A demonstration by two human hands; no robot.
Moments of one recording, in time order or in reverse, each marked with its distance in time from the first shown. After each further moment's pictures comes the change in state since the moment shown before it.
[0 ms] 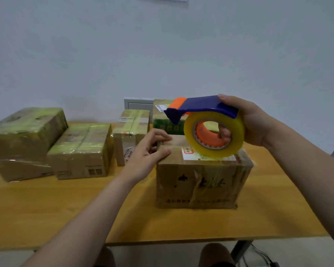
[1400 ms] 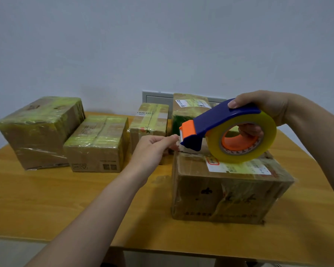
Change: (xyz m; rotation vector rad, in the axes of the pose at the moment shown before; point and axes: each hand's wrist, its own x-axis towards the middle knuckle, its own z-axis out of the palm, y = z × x) left_hand 0.002 0.012 -0.016 -0.127 0.242 -0.347; right_hand 0.081 -0.020 -0.017 -0.348 -0.542 0.324
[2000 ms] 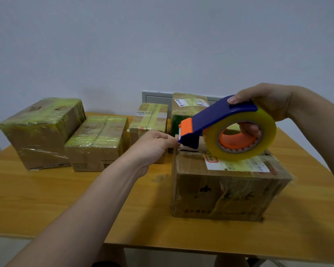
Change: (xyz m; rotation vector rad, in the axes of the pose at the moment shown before) left_hand 0.003 0.028 -0.003 0.144 -0.110 -0.173; right_hand -0.012 -0.012 -0.001 0.018 -0.031 0.031
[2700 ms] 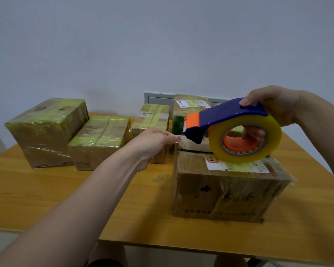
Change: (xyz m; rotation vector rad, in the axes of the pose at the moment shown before) left_hand 0.002 0.009 -0.008 -0.042 -0.053 -0.040; right_hand -0.009 0.016 -0.012 0.074 -0.016 -0.028
